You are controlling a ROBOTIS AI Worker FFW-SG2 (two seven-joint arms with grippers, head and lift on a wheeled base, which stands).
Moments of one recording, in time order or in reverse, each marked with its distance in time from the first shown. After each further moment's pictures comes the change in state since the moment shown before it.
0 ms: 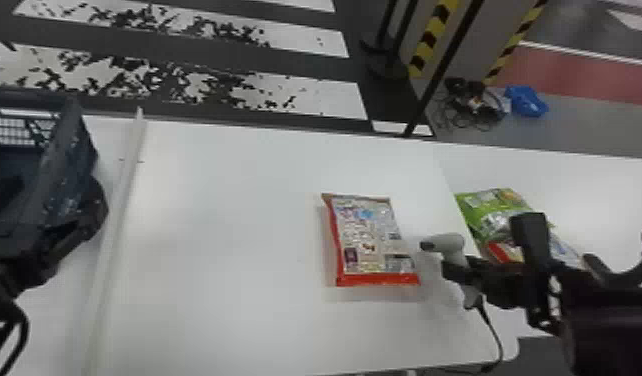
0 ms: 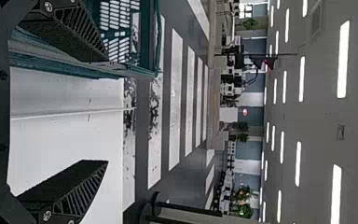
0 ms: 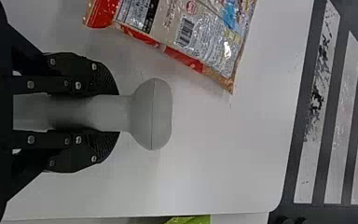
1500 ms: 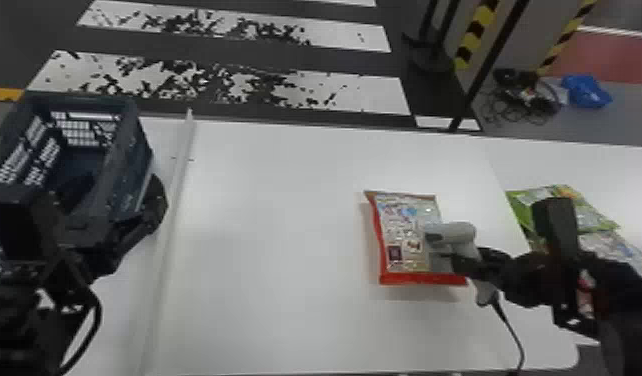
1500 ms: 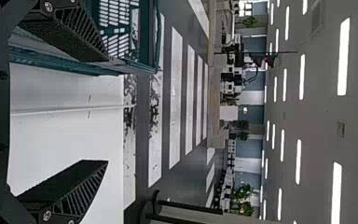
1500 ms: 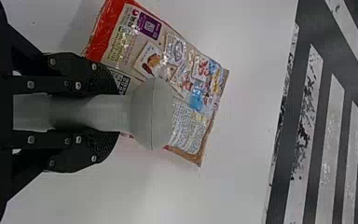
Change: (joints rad) left arm 0.000 0.000 -0.012 -0.001 -0.009 0.001 0.004; right arm 0.022 0.035 0.099 -0.195 -0.011 0.116 0.008
